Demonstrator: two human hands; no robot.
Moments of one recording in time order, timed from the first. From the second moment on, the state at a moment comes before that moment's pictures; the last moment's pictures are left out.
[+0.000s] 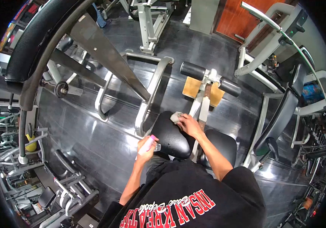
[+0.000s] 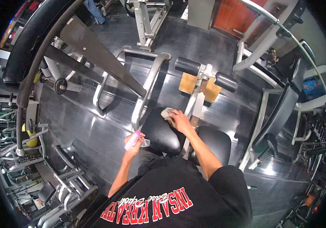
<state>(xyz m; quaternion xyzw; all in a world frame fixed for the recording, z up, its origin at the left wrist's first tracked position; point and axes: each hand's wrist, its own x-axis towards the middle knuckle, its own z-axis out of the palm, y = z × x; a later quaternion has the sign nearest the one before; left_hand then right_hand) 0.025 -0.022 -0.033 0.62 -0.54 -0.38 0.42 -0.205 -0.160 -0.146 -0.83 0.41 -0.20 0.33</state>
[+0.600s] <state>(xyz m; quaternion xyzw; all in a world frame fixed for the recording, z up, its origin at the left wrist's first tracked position) 0.008 -0.004 -0.046 0.63 -0.52 -0.29 0.49 -0.270 -0.125 -0.151 -0.82 0.44 -0.18 0.31</state>
